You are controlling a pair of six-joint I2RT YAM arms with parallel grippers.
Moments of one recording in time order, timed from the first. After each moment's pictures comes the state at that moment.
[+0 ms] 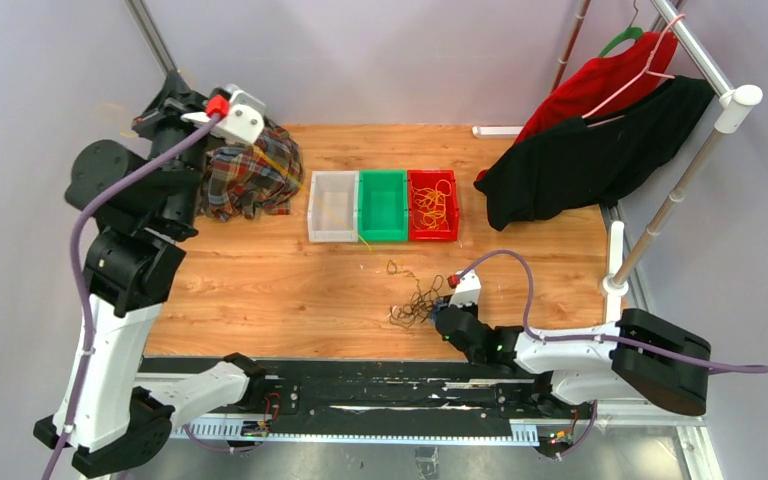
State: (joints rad) left arm -0.48 1.02 1.70 -0.36 -0.43 1.17; right arm 1.16 1.22 0.26 0.20 0.69 0.64
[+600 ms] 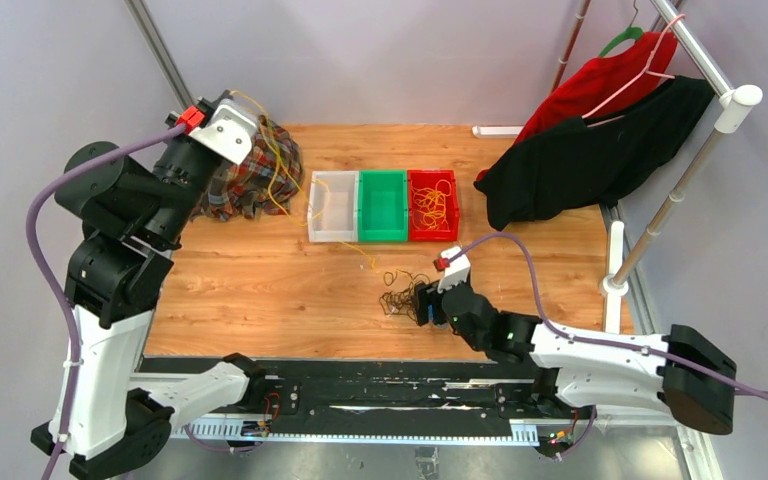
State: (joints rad) left arm -0.48 1.01 1.77 -0.52 -0.13 0.79; right arm 1.14 1.05 0.40 0.11 0.58 0.41
